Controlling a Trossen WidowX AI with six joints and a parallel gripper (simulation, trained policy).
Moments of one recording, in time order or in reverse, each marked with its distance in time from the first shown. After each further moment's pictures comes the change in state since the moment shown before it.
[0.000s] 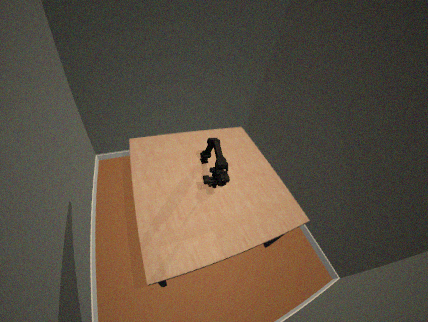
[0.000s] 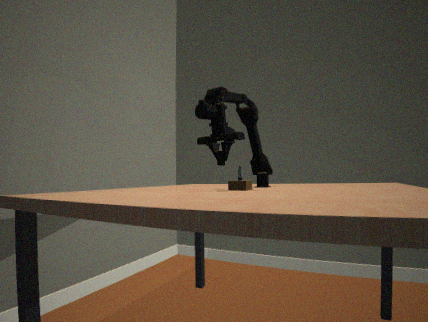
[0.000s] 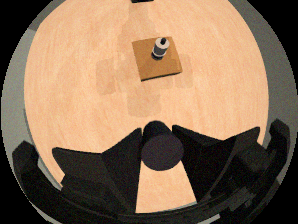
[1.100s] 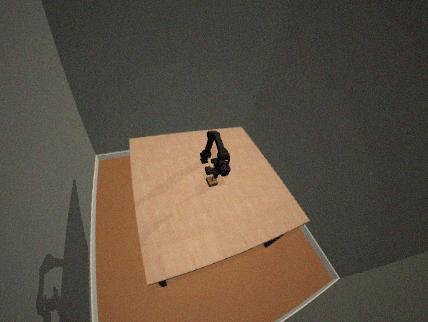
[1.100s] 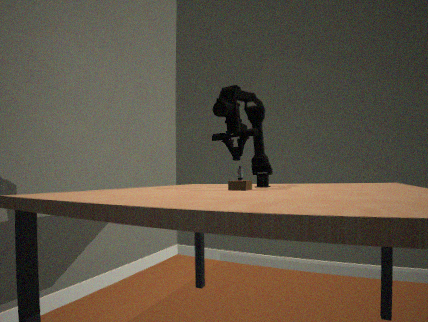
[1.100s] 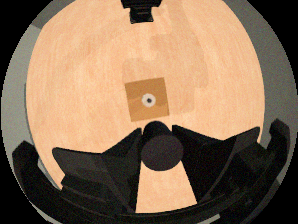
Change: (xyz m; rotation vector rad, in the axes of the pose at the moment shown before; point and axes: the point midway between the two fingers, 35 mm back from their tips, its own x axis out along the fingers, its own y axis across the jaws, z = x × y) arm -0.011 -0.024 0.074 -0.075 -0.052 0.003
